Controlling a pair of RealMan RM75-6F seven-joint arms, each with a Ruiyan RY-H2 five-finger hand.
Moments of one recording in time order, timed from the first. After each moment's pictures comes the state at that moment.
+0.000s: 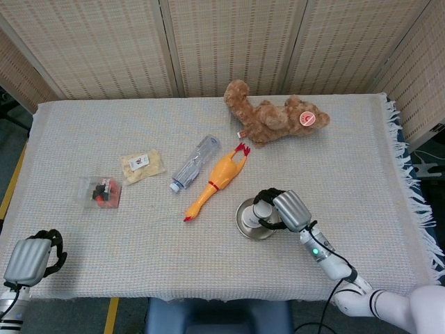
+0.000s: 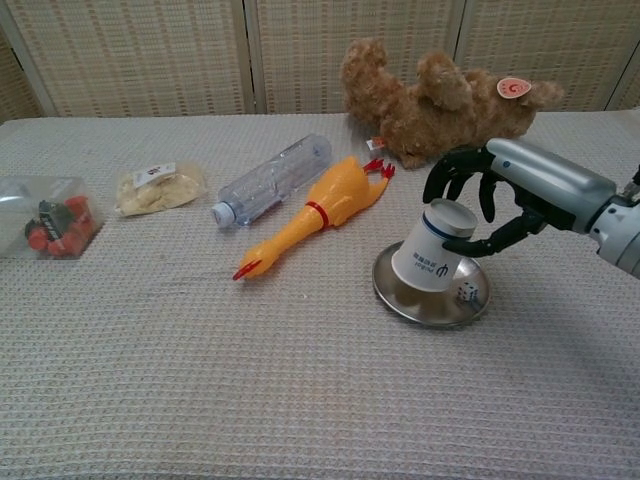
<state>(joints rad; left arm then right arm) -0.14 -1.15 0.00 -1.64 1.41 1.36 0.25 0.60 -1.66 0.05 -1.11 -1.60 1.23 0.32</state>
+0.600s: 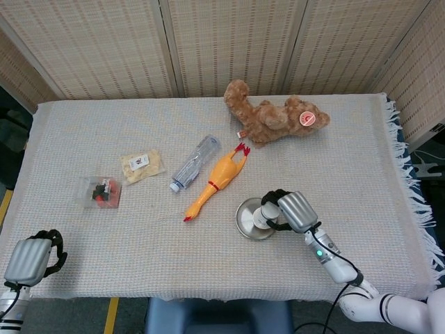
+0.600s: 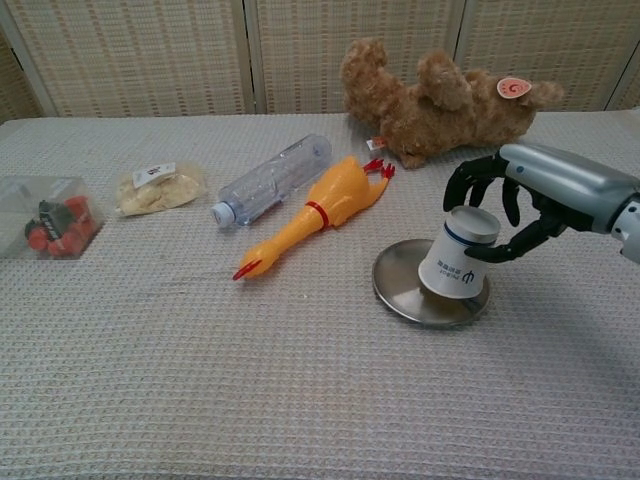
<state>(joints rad) -0.14 -1.15 0.00 -1.64 1.41 1.35 0.25 0.58 -1.57 0.07 -1.28 -1.50 1.14 0.11</state>
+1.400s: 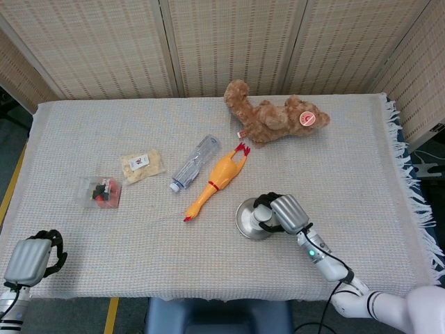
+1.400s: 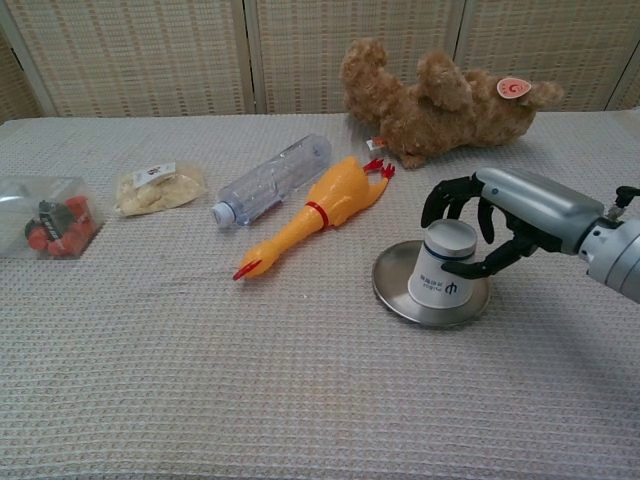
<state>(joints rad) -0.14 -1.15 0.00 -1.64 1.41 1.36 0.25 0.60 -1.69 0.04 -1.09 -1.56 1.13 0.24</state>
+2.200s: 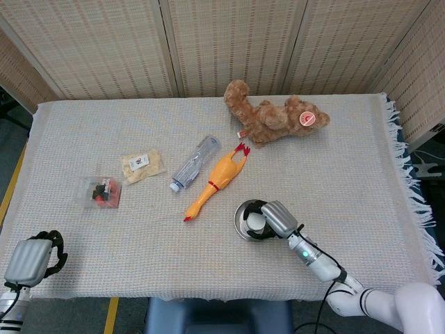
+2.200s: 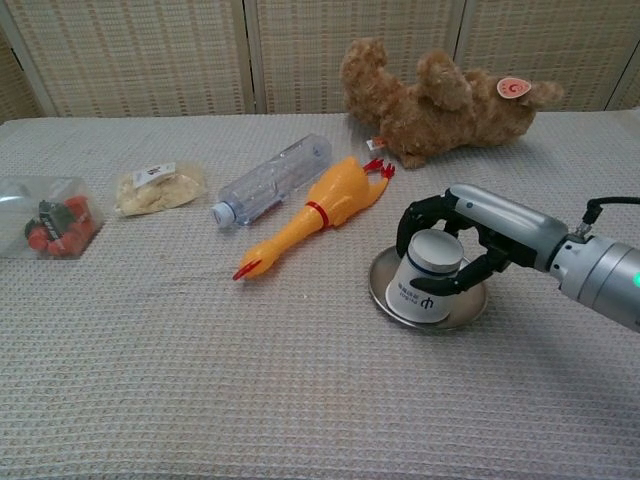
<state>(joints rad) -0.14 -1.15 0.00 -1.65 1.41 1.35 0.25 0.64 -1.73 0.01 -1.04 -1.61 1.13 0.52</state>
